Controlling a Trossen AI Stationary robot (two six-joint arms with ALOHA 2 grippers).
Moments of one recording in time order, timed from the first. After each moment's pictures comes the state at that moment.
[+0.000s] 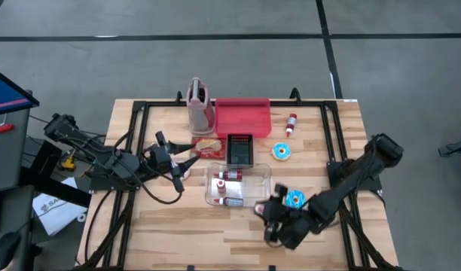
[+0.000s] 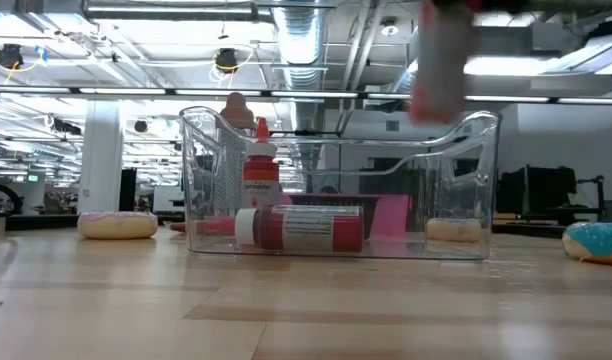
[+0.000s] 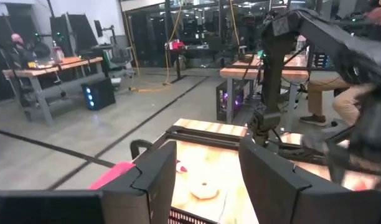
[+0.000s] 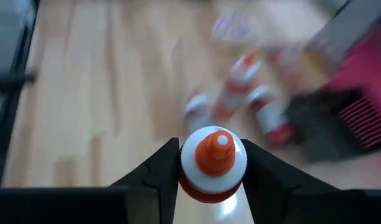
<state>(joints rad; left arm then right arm) -0.52 1.03 0.91 0.09 -0.99 0.01 0.70 1.64 1.24 -0.55 0.78 0.64</state>
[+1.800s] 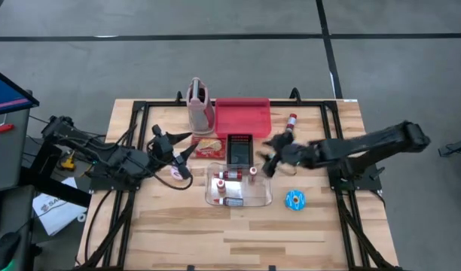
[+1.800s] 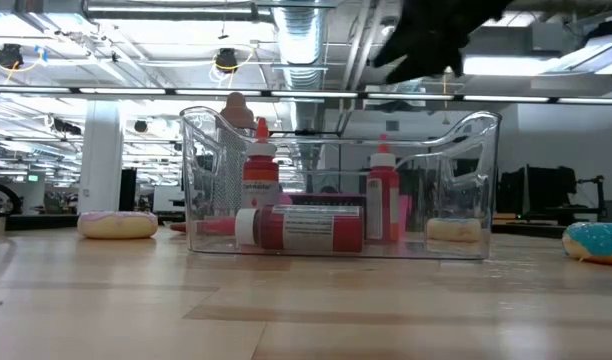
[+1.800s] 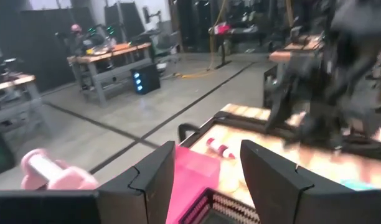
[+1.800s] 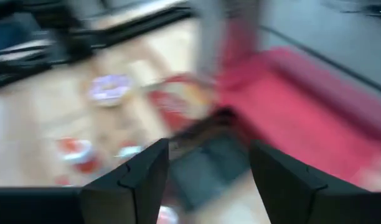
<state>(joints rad) -0.42 1.03 0.91 -0.03 -1.10 -0.05 0.15 1.22 0.92 -0.33 0.59 0.47</state>
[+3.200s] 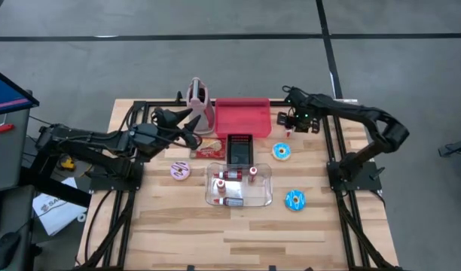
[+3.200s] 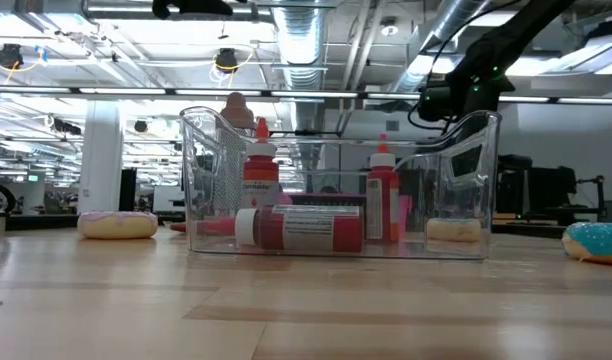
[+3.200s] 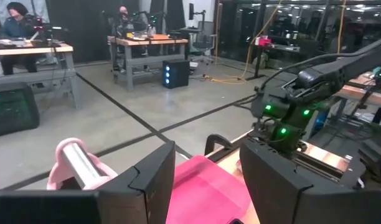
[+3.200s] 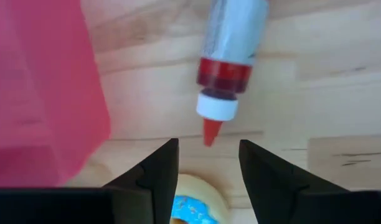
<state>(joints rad) -0.10 1.03 0.91 0.03 -0.93 -0.16 -0.77 1.50 0.92 -0.76 -0.05 0.96</state>
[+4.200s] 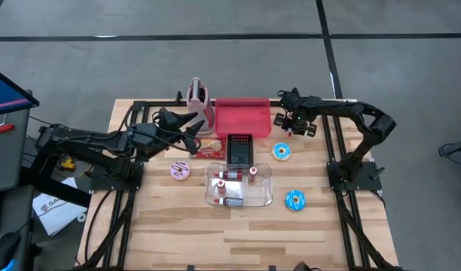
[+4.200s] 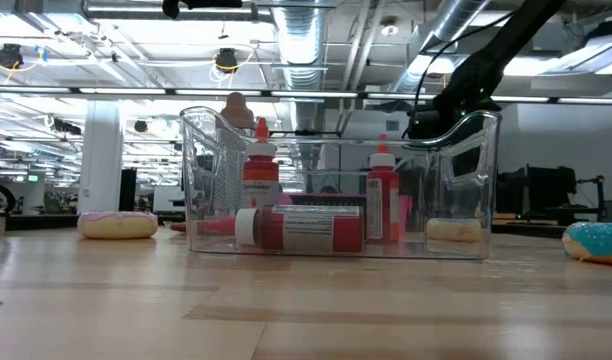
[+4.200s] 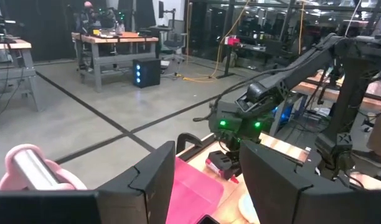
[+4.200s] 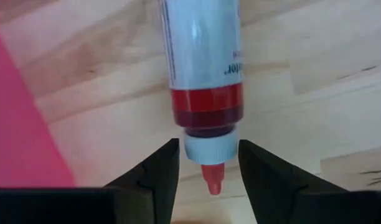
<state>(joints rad) -0.10 1.02 0.91 0.05 -0.80 -0.16 -0.77 1.66 0.92 -0.69 0.03 1.11</state>
